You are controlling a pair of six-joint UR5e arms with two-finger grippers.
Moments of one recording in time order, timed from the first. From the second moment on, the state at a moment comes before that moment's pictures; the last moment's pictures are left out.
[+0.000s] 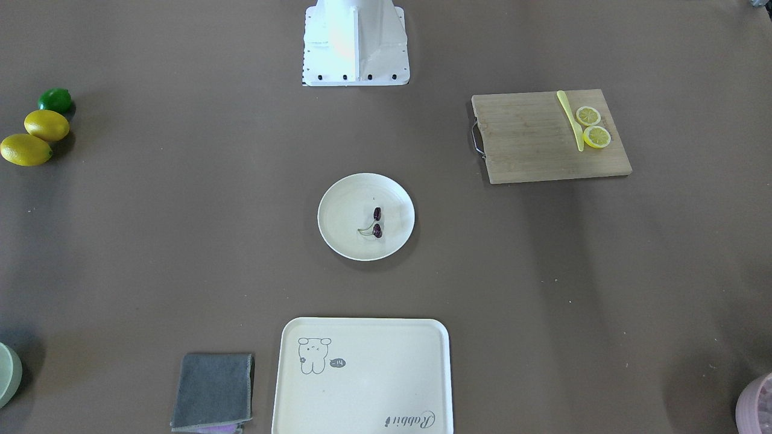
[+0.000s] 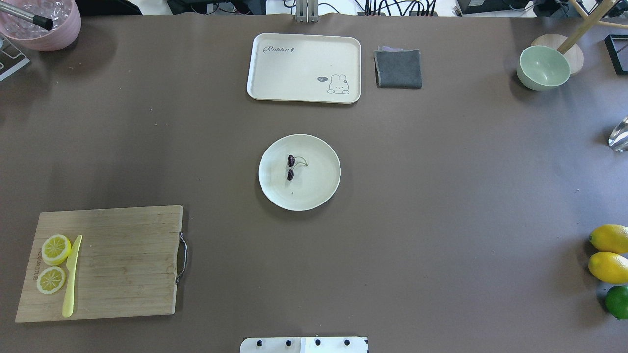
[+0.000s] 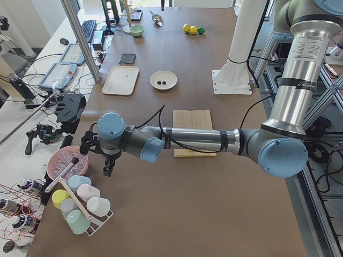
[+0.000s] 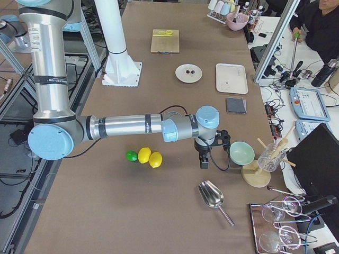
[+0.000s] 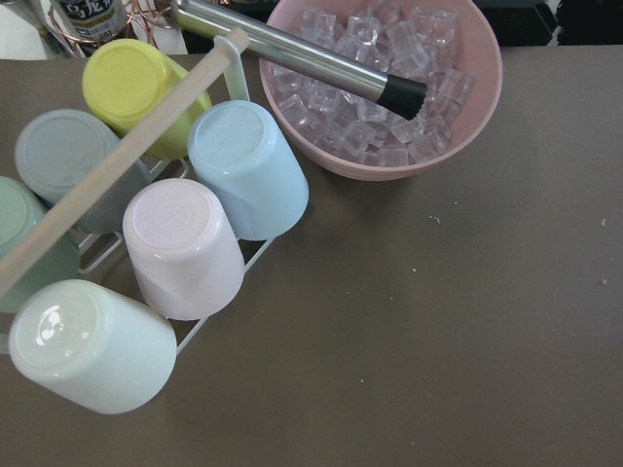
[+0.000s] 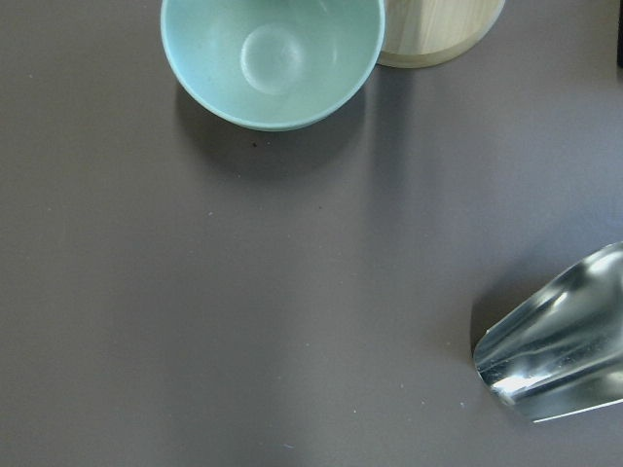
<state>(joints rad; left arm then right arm) -1.60 -1.76 -1.43 -1.92 -2.43 -0.23 1.47 -1.55 1.62 -1.45 2.31 0.14</state>
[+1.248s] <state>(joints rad) -1.60 -1.67 -1.49 -1.90 -2.43 -0.22 1.53 -1.59 1.63 -1.45 2.36 0.08</state>
